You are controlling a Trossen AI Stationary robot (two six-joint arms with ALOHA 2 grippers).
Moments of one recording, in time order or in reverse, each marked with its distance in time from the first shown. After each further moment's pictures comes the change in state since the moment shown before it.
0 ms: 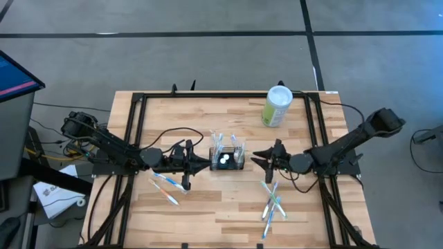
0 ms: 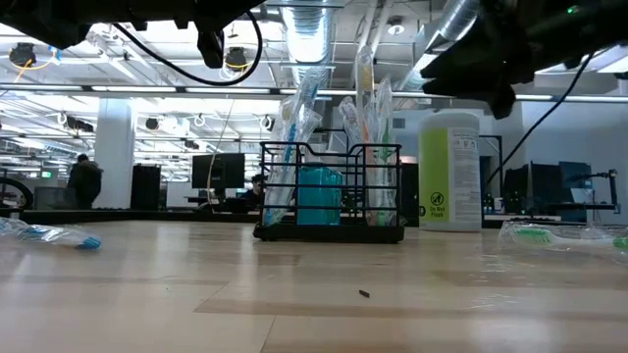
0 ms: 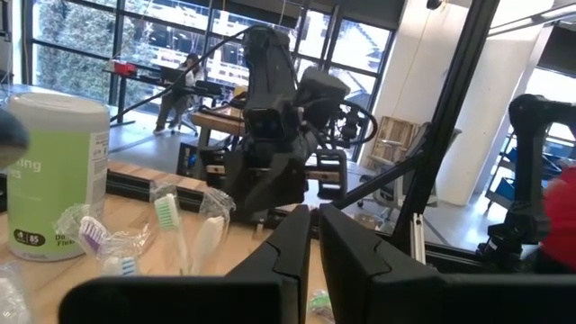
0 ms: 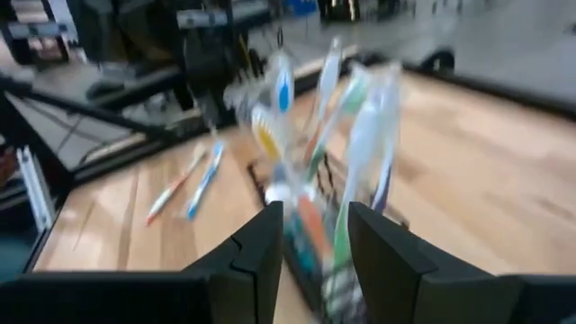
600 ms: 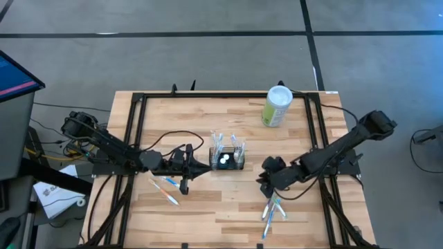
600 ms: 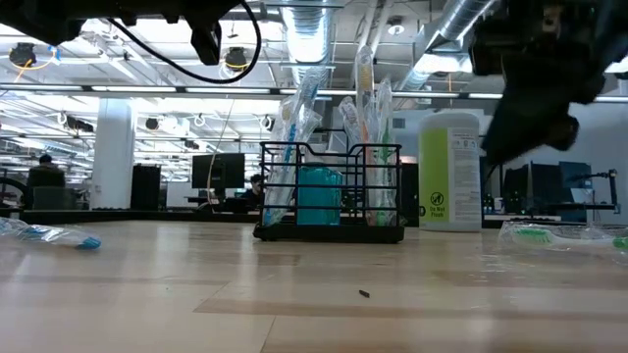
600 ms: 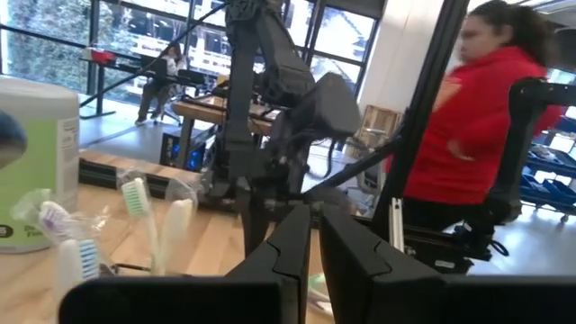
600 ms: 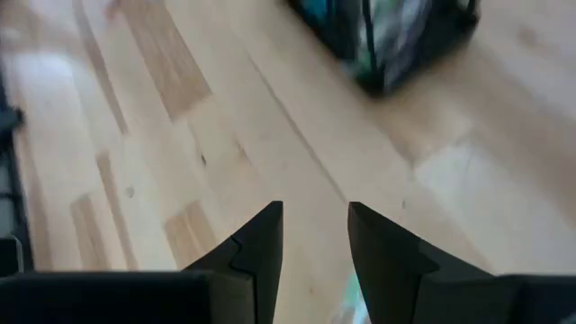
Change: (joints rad) left arm -0.044 0.000 0.000 -0.023 0.010 -0.008; right arm 0.059 0.185 0.268 -0.709 -0.346 0.523
